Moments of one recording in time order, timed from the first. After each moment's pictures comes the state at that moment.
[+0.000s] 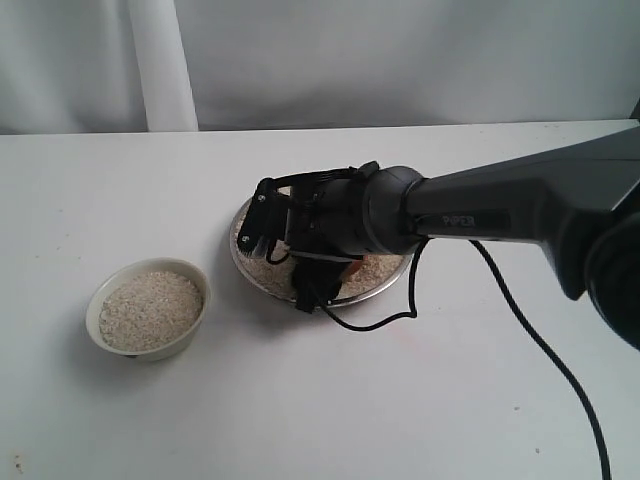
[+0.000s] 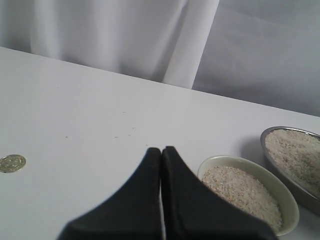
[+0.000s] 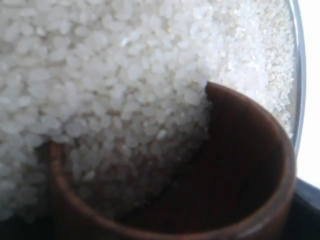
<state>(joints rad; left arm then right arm) 0.04 0.00 0.00 0.02 0.28 -0.25 0.78 2.24 -1.50 -0.89 0.65 0.25</state>
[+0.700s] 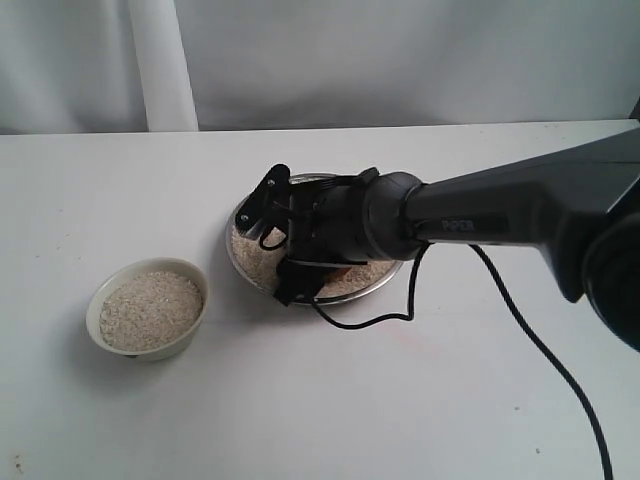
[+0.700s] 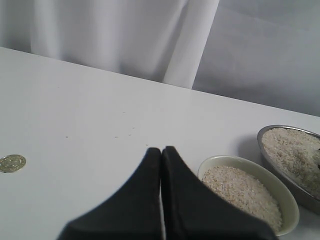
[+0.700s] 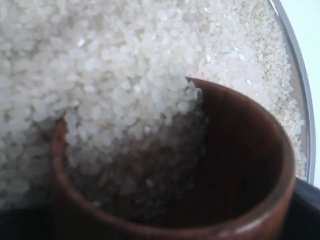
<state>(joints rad) 0.04 0.00 0.00 0.02 0.28 -0.25 0.78 2.24 -1.47 -0.97 0.59 0.62</state>
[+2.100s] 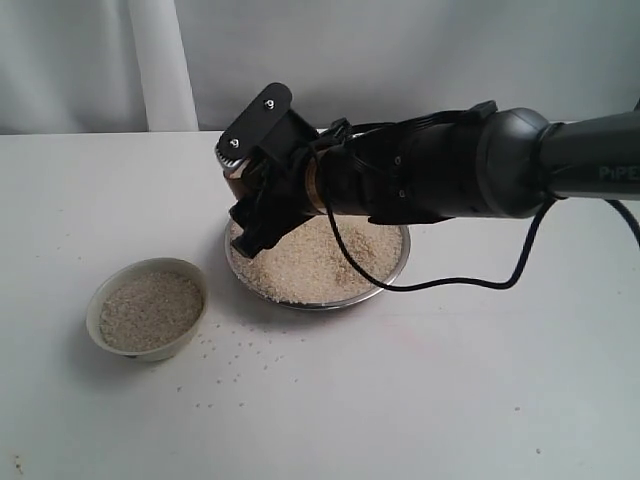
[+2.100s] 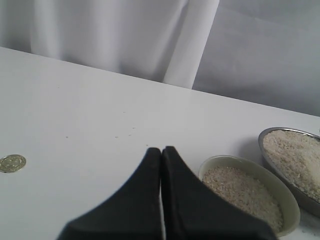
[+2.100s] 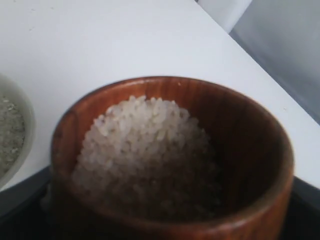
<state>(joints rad) 0.04 0.00 0.00 0.02 0.28 -0.25 0.70 1.98 -1.30 -1.29 0.00 0.91</state>
